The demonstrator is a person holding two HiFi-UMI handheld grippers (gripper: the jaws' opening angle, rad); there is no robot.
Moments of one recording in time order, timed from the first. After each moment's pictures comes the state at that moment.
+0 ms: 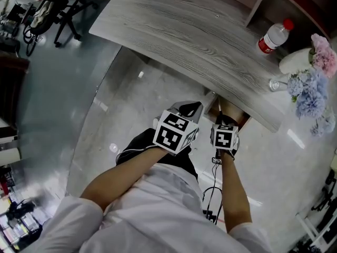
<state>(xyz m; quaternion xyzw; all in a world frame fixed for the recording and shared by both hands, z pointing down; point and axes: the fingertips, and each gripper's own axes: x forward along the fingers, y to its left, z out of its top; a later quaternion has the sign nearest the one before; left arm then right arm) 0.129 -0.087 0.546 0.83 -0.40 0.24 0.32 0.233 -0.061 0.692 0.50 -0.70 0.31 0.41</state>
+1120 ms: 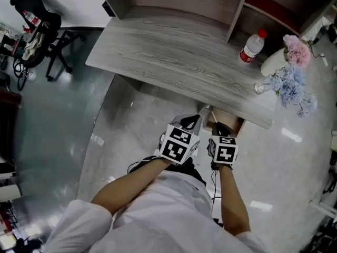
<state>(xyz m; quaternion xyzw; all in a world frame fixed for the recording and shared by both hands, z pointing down) 0.120 -0.083 0.514 0.87 -0.35 0.25 0.25 0.198 -0.066 0.586 0.57 -0.71 0.30 0.29</state>
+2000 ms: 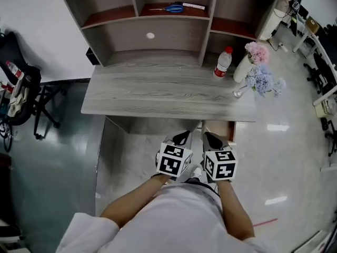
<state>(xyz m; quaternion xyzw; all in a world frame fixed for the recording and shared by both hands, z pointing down) 0.061 -0.077 0.458 0.92 -0.28 0.21 0.20 0.115 -0.055 0.448 0.65 -0.70 0.23 0.17</state>
